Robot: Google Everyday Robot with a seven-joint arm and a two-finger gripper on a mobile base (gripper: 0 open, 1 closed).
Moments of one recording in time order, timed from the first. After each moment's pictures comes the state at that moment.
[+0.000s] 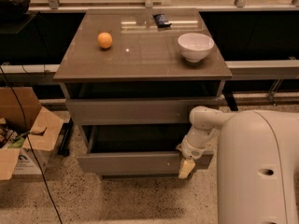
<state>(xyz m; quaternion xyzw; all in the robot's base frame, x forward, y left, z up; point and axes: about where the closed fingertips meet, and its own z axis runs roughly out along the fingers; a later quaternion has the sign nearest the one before) 0.546 -0.152 0.431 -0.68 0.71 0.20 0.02</state>
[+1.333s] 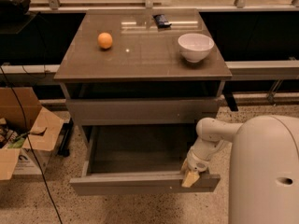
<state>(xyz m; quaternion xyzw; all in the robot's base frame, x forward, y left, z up) 0.501 -0.165 0.417 -0.64 0.73 0.22 0.01</state>
